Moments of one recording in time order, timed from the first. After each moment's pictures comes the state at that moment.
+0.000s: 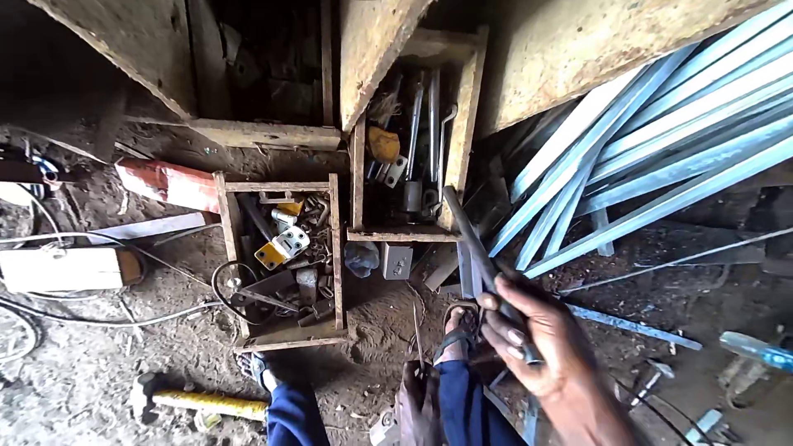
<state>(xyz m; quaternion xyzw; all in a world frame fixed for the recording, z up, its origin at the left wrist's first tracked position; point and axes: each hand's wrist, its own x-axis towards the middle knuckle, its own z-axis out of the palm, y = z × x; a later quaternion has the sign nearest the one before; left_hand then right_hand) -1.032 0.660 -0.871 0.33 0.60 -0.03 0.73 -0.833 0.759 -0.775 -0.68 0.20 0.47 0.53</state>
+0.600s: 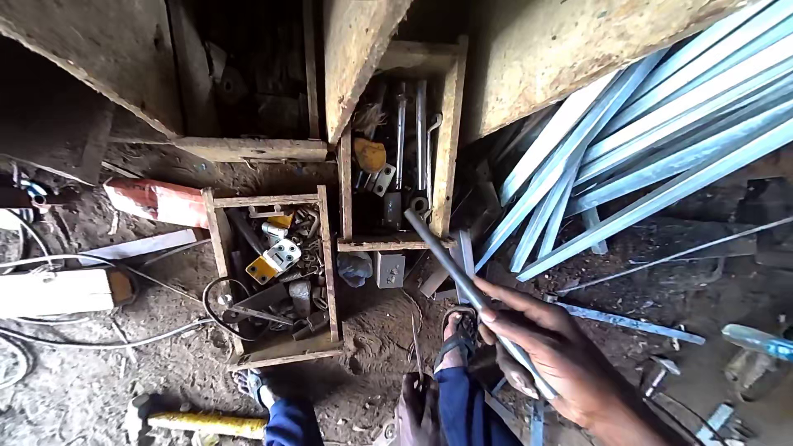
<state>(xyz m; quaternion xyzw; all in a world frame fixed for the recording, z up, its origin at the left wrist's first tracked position) -1.029 0.658 -0.871 0.32 0.59 -0.03 0.74 -0.805 0.740 -0.757 -0.75 0.00 0.57 0.35</state>
